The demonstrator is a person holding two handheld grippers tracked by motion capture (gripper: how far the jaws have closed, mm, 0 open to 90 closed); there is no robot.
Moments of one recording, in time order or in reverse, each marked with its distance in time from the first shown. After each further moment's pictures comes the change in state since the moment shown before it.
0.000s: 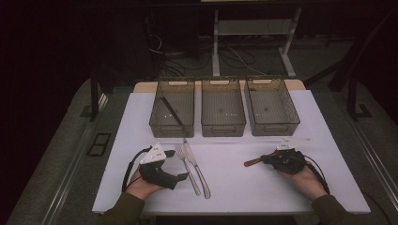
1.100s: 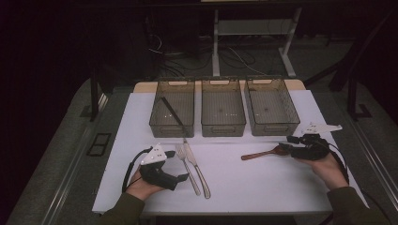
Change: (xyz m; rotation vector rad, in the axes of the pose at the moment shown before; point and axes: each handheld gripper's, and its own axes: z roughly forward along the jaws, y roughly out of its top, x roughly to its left) left arm -0.002 0.000 0.000 0.009 -0.001 0.005; right arm -0.053 0.006 -0.047 -0.072 -0.136 0.098
